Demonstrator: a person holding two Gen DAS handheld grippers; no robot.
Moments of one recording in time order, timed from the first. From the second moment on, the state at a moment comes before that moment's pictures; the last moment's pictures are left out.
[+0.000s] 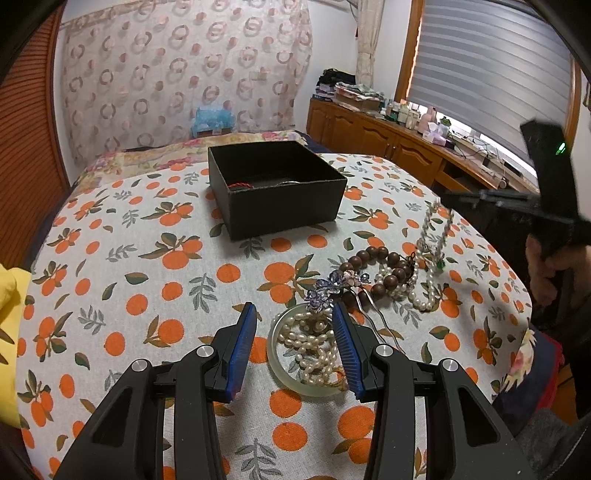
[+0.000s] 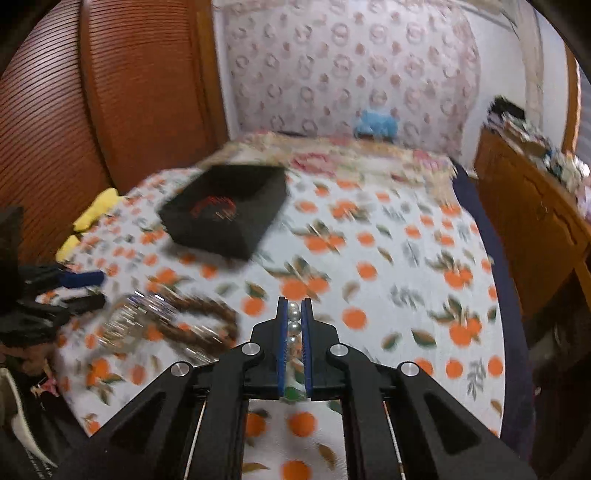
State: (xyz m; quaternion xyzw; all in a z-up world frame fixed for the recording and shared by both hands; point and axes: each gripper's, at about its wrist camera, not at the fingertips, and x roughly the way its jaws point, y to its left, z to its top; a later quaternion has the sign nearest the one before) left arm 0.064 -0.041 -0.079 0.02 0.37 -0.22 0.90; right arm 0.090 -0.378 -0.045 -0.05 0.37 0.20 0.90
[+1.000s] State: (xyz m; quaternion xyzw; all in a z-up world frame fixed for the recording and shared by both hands) left arm 0.063 -0.030 -0.078 0.01 0.37 -0.21 0.90; right arm 0.063 -0.337 0.087 -0.07 0.24 0.25 0.93
